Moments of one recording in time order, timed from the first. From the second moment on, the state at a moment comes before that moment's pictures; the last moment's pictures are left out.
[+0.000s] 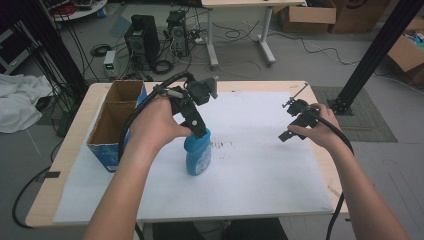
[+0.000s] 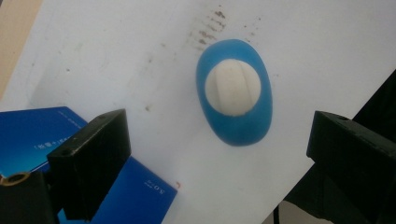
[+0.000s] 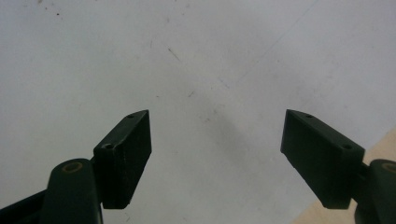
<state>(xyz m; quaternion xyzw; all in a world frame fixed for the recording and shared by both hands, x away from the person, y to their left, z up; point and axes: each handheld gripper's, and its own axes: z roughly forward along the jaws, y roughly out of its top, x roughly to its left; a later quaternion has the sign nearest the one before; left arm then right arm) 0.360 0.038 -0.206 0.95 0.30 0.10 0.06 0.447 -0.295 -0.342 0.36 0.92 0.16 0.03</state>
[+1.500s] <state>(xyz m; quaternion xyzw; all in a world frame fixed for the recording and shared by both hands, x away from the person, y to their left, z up) 0.372 0.019 -0.276 0.93 0.36 0.09 0.05 0.447 -0.294 -0.348 0.36 0.92 0.16 0.02</state>
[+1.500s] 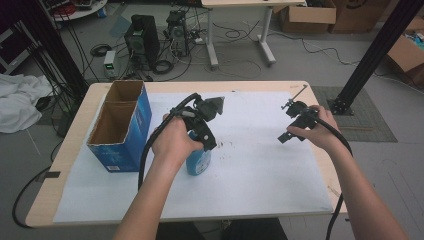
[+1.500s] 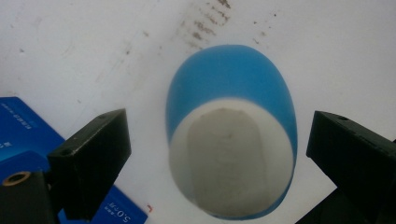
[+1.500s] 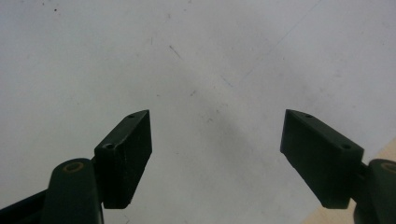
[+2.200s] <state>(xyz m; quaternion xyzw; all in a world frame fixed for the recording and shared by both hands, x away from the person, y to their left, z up) 0.377 0.012 -0.290 0.92 0.38 0.08 0.02 0.447 -0.296 -0.349 0.36 0.92 0.16 0.02</state>
